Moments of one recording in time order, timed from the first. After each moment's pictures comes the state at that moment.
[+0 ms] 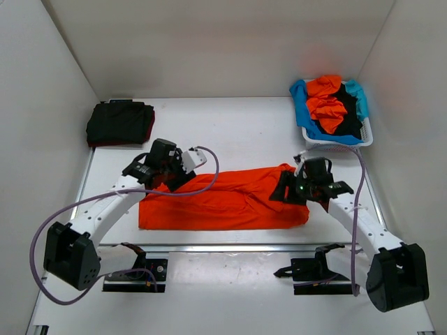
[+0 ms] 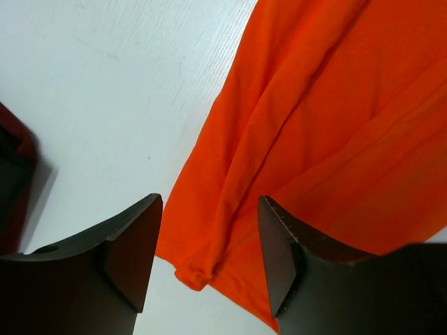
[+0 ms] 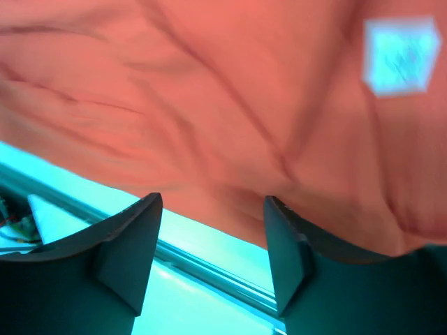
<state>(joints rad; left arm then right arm) -0.45 1.20 0.92 -0.57 0.04 0.66 0.20 1.04 0.56 -0.49 -0.38 0.43</state>
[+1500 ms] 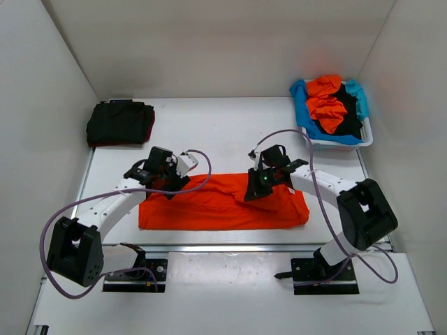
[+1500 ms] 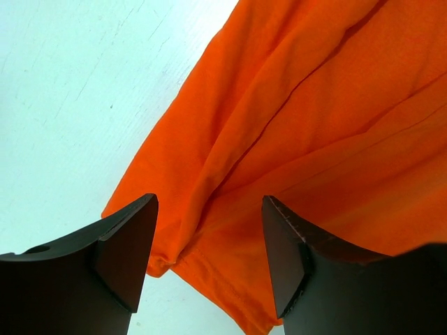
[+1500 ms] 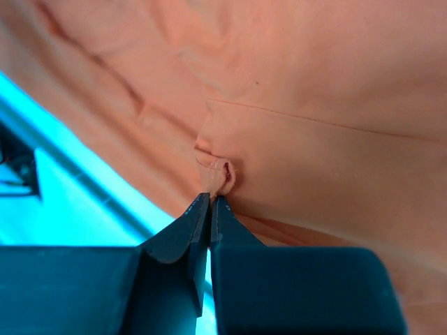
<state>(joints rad) -0.39 1.25 0.79 -0.50 0.01 0.50 0.51 1.56 0.91 -0.39 -0.46 0.35</state>
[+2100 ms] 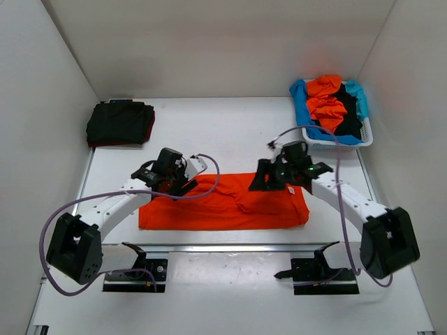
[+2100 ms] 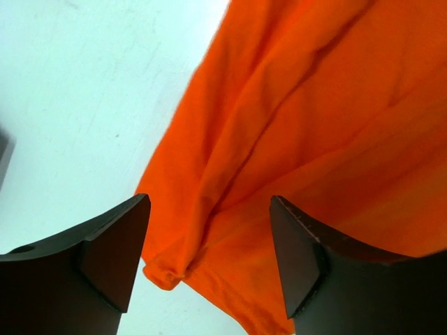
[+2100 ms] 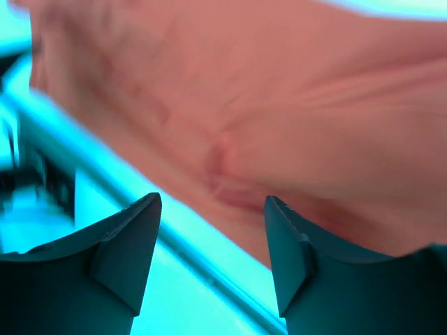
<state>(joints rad) -0.49 1.26 0.80 -0.48 -0.05 0.56 0.45 1.33 0.83 -0.39 -0.49 0.39</state>
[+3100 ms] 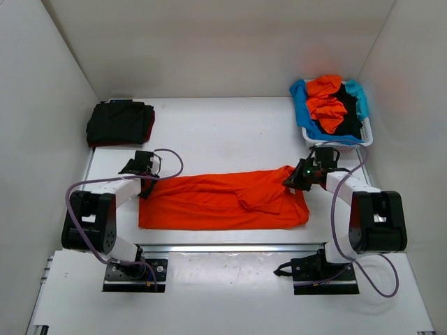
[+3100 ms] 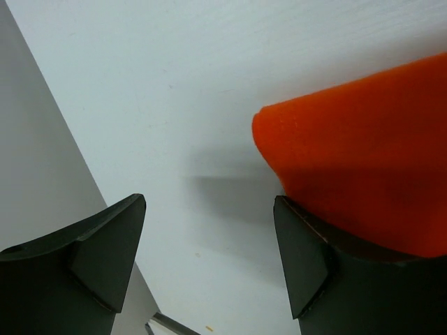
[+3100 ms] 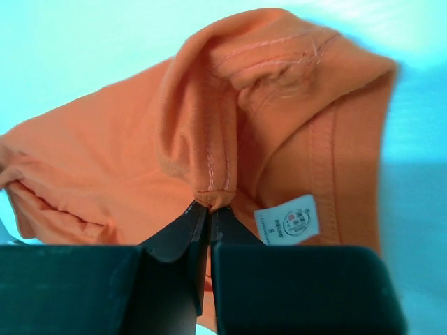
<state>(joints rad) -0.12 1.46 0.68 -0.27 -0.48 0.47 0.03 1.47 0.71 -0.20 -0.42 0.52</state>
